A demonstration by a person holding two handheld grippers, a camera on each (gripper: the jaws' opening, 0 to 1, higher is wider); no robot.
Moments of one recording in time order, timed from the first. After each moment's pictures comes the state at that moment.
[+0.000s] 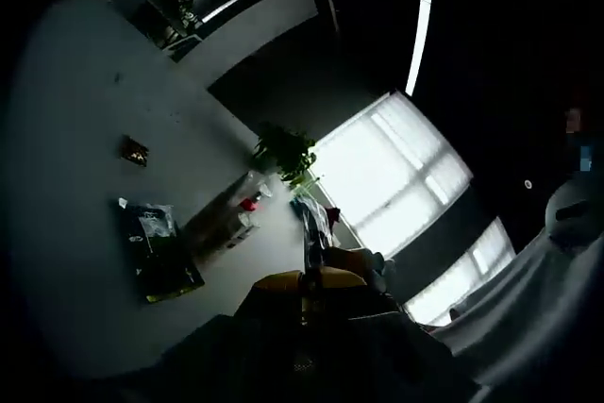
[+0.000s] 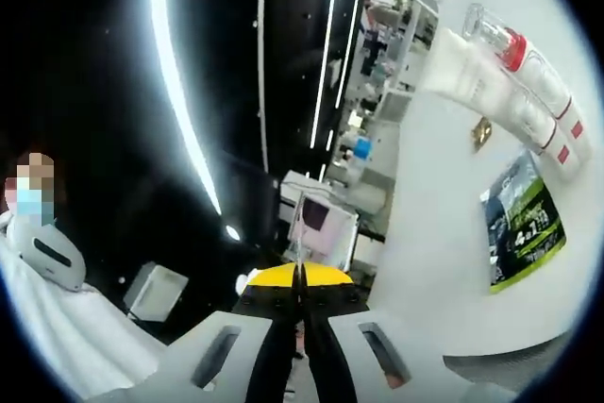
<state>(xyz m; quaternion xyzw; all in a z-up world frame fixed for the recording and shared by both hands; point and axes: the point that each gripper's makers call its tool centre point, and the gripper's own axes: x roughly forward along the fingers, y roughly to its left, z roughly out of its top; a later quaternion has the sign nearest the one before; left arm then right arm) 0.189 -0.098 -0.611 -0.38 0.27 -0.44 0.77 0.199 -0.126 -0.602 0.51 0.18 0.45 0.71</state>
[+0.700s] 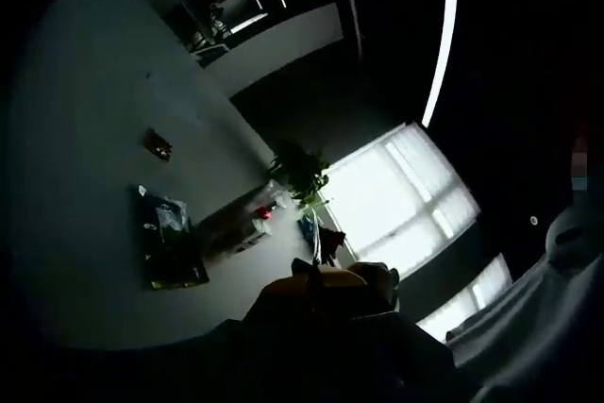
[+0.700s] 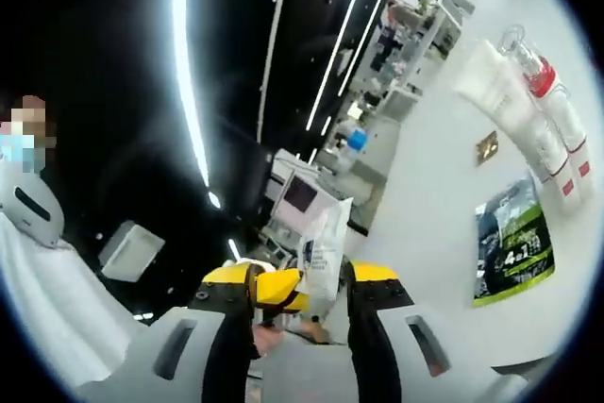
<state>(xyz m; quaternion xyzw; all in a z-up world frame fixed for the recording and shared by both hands) 0.186 -0.078 -0.619 -0.45 0.26 -0.39 0.77 0.189 -0.106 -0.608 0.41 0.19 0.48 0.75</state>
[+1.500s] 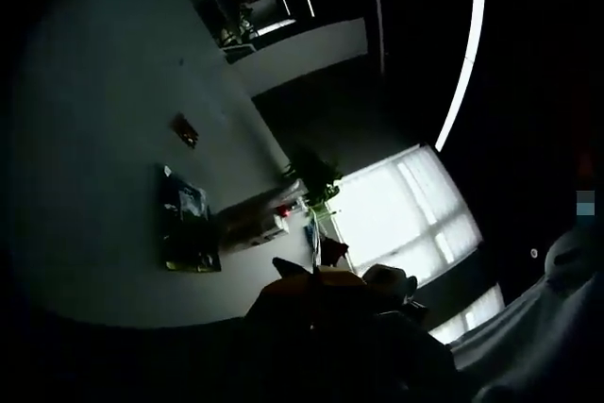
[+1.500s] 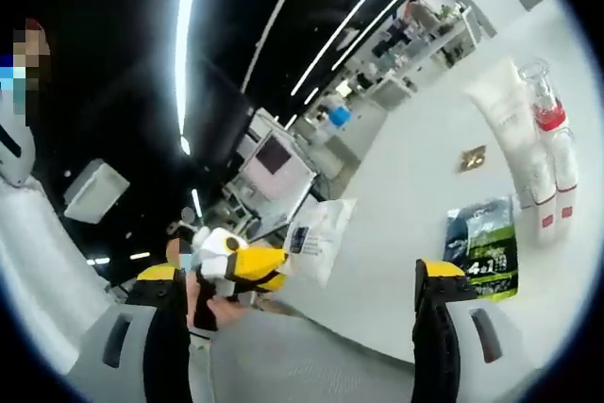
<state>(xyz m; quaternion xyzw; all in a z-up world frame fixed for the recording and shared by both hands) 0.183 -0.061 -0.647 -0.49 0.28 -0.34 0.75 0.181 -0.100 -0.642 0.27 0.23 0.48 0.80</state>
